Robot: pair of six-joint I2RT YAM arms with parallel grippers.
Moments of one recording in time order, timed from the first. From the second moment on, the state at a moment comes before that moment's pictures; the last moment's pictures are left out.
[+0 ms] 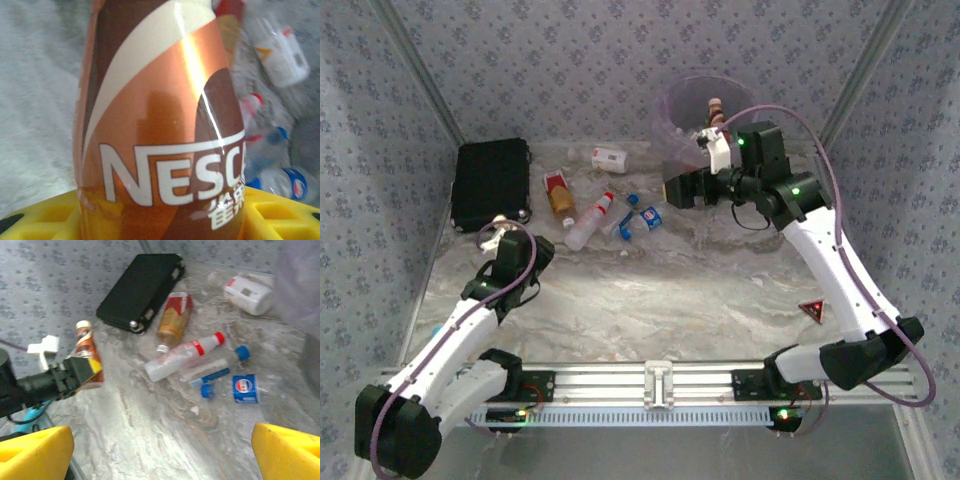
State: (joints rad) left arm -0.36 0.89 0.58 -0.38 -0.20 -1.06; right arm 0.44 1.36 1.60 -0.82 -0.49 0.16
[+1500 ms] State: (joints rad) left arm -0.51 1.20 0.75 0.20 0.63 -0.62; right arm 0.58 1.80 1.67 -0.48 -0.83 0.42
